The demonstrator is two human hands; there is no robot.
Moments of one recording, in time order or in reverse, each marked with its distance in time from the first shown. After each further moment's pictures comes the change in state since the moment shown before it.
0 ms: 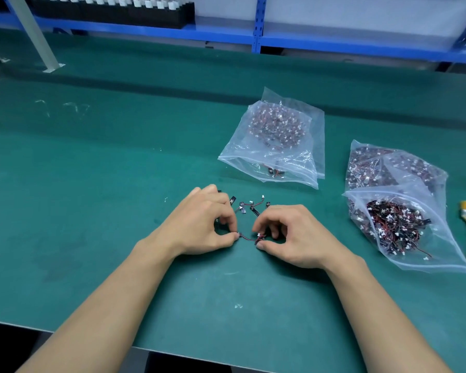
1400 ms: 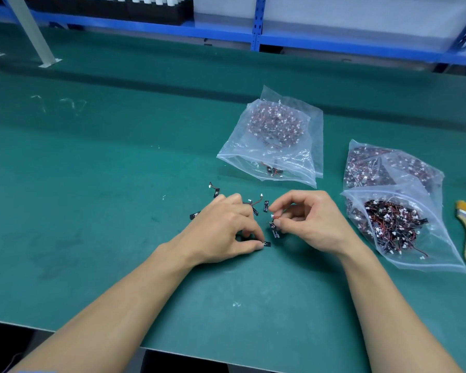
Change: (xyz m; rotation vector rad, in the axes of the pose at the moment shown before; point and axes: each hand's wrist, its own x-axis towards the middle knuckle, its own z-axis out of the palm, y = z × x) left_hand 0.008 0.025 0.020 -0.034 0.008 0.198; right_hand -0.002 0.012 -0.019 0.480 0.168 0.219
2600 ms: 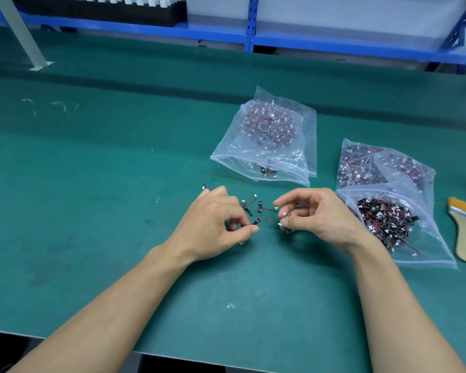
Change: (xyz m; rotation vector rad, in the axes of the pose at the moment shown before) left_hand 0.002 -0.002 0.003 -0.123 0.231 -0.170; right_hand -0.002 0.004 -0.025 0.172 -0.056 0.127
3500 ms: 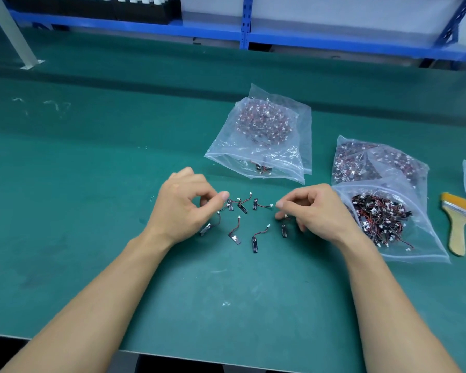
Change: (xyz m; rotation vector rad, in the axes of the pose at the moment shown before) left_hand 0.003 -0.020 -0.019 -0.056 0.292 -0.070; right_hand 0.001 -0.001 0.002 -0.293 0.209 0.037
